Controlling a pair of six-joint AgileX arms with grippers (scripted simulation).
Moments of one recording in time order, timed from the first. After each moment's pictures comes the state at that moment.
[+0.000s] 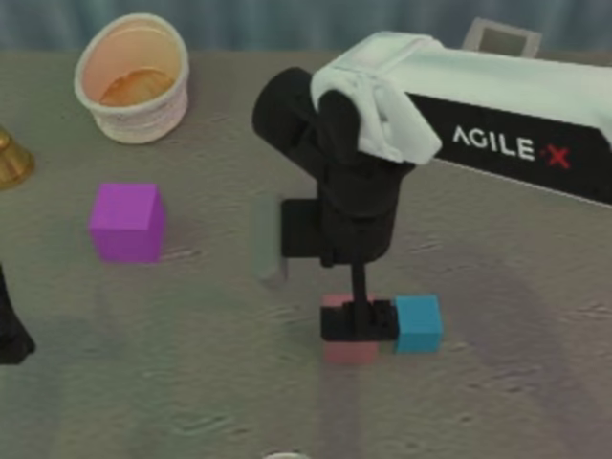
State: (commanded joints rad) left arm 0.02 0.00 0.00 0.00 0.00 0.00; right arm 0.76 2.16 1.75 -1.15 0.00 -0.81
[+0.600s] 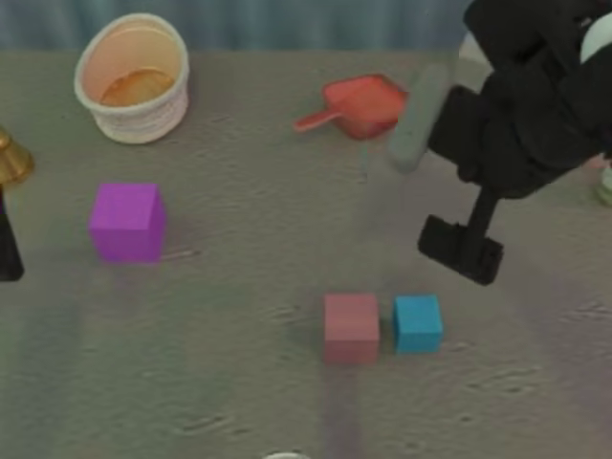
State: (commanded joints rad) left arm -0.03 0.56 0.51 -0.33 0.00 -0.04; right arm 0.54 1.63 1.33 -0.83 -0.02 -0.61
